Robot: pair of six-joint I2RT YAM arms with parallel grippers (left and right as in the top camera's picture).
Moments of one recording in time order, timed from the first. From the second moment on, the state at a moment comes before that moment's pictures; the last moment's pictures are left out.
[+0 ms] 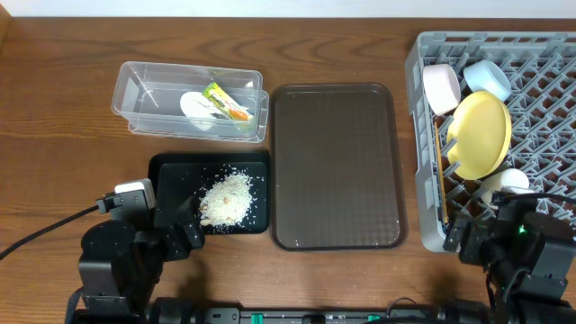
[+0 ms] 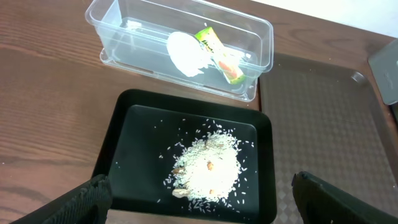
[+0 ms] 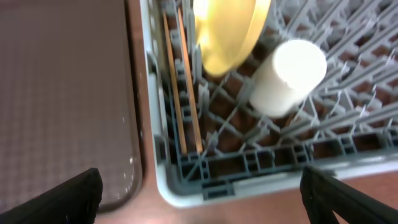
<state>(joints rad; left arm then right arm) -0.05 0.48 0.87 -1.02 0.00 -0.26 -0.17 0.52 0.78 -1.07 -0.02 0.02</state>
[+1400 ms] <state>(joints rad) -0.05 0.48 0.86 -1.02 0.00 -0.27 -0.09 0.01 0.01 -0.06 -0.08 -0.06</state>
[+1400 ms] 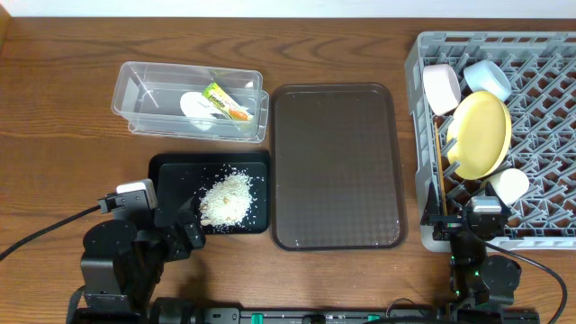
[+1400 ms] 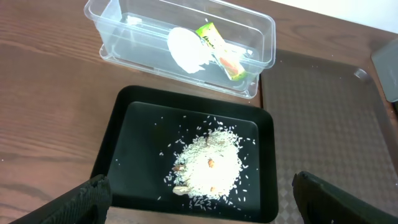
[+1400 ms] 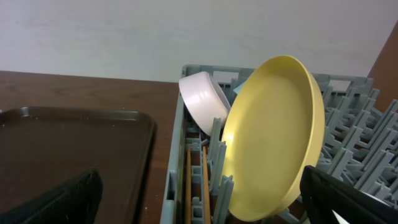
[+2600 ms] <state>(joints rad) -0.03 0.44 0.80 -1.00 0.00 -0.26 -0.09 0.01 0.01 -0.06 -0.08 -0.06</state>
